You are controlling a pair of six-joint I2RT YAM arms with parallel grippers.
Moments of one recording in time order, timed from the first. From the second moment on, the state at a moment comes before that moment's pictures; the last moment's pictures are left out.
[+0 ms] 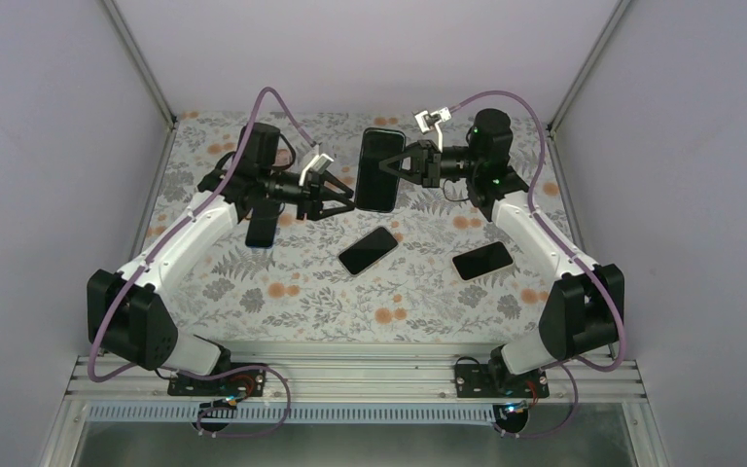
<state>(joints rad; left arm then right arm) -0.38 1.43 1.25 -0.45 1.13 0.17 0.32 1.49 1.22 0.24 -1.31 0.58</state>
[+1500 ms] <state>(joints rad) -0.37 1.39 1.11 -0.38 1.11 0.15 0.33 1.49 1.18 0.37 -1.37 0.67</state>
